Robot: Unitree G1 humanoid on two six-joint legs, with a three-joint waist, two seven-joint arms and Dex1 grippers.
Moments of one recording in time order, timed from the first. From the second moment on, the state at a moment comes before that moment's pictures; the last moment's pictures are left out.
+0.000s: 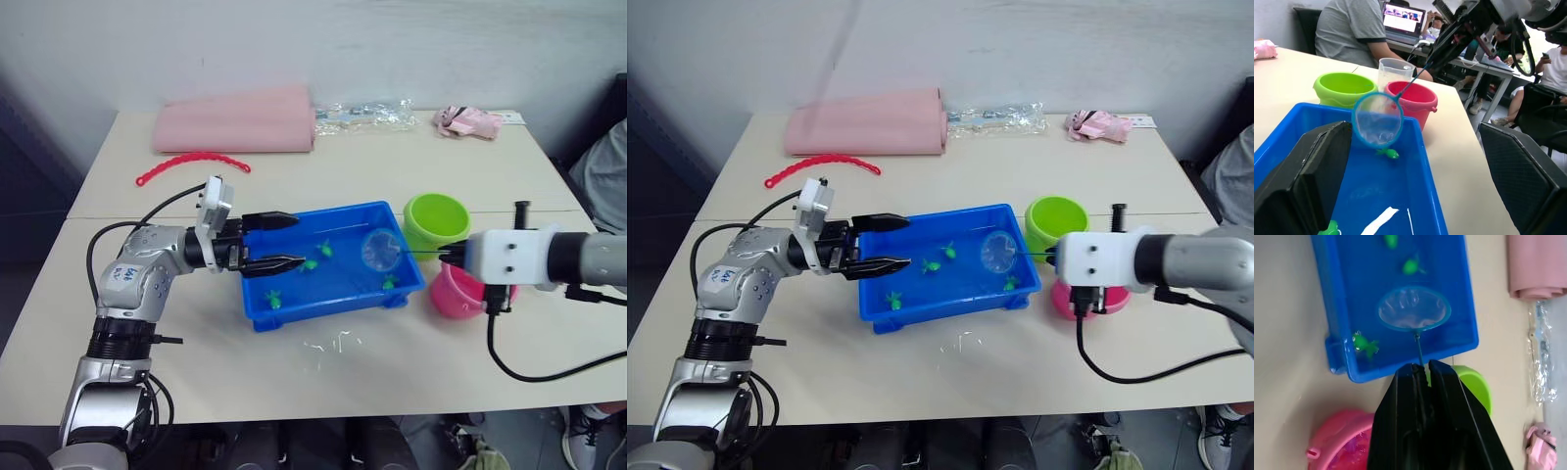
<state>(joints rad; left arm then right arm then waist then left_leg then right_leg) -0.61 0.53 0.03 0.10 -0.55 0.45 -1.20 -0.36 -1.33 0.08 -0.49 0.20 0.26 0.94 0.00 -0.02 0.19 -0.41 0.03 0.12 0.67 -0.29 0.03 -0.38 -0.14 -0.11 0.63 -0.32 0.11</state>
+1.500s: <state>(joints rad) -0.63 0.65 0.03 0.14 -0.53 0.43 -1.29 -0.80 -0.95 0.38 -0.26 -0.23 0.46 1.51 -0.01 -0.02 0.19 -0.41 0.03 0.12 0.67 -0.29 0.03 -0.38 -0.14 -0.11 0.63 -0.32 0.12</state>
